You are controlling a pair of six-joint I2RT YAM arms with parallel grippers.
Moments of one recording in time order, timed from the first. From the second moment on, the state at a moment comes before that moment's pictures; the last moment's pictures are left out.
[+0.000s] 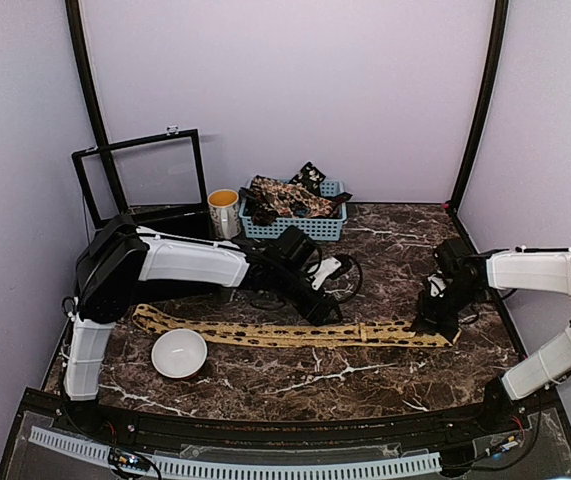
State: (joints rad) left arm -0.95 2.17 1.59 -0.27 0.35 -0.05; right arm 0.29 1.40 0.69 -0.61 -0.29 0.54
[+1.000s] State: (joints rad) left arm -0.91 2.04 1.47 -0.23 0.21 -0.07; right arm 0.56 1.55 0.79 -0.46 -0.46 0.62
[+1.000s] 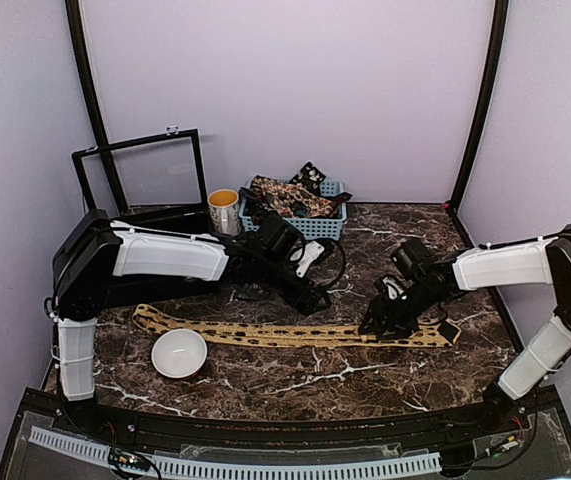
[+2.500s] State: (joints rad) left arm -0.91 2.03 1.46 -0.25 0.16 -0.07; right arm 0.47 1.60 0.82 -0.50 -0.50 0.58
